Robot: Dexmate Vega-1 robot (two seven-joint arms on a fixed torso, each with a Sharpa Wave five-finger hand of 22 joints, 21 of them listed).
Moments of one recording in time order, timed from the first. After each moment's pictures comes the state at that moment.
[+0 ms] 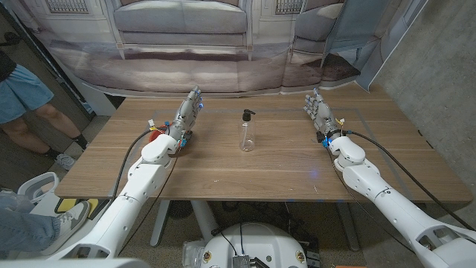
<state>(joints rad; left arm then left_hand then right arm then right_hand) 0.97 0.38 0.13 -1.50 -0.40 -0.12 -0.13 0.24 -0.11 0.28 0.10 0.30 -0.13 0.01 0.19 0.18 -0.14 -0.04 0.20 0.18 -0.17 -0.02 0.18 0.18 -0.17 -0.03 0.21 0.17 -0.86 -0.50 -0.38 -1.31 0.62 0.31 0.00 0.11 -0.06 0.20 0.06 0.24 0.11 0.05 0.19 0.18 0.04 0.09 0.23 0.18 -0.07 0.04 0.19 0.17 0.02 -0.03 0.21 0.18</state>
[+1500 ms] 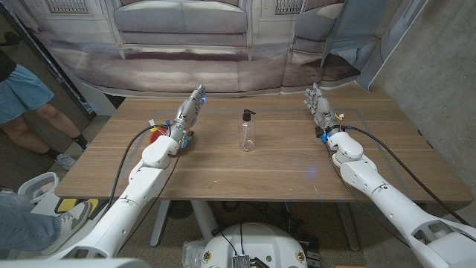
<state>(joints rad) 0.98 0.40 0.17 -1.49 -0.36 -0.28 -0.14 0.28 -0.11 0.28 0.08 0.30 -0.11 -0.01 0.20 0.18 -0.12 -0.05 0.21 0.18 -0.15 -0.03 0.19 0.18 -0.16 -0.02 0.21 0.18 -0.83 -0.48 -0.38 -1.30 0.59 0.33 -0.02 0.12 -0.05 0.20 0.05 0.24 0.13 0.05 0.19 0.18 0.05 0.09 0.23 0.18 -0.06 0.04 0.19 0.18 0.03 -0.04 0.21 0.18</state>
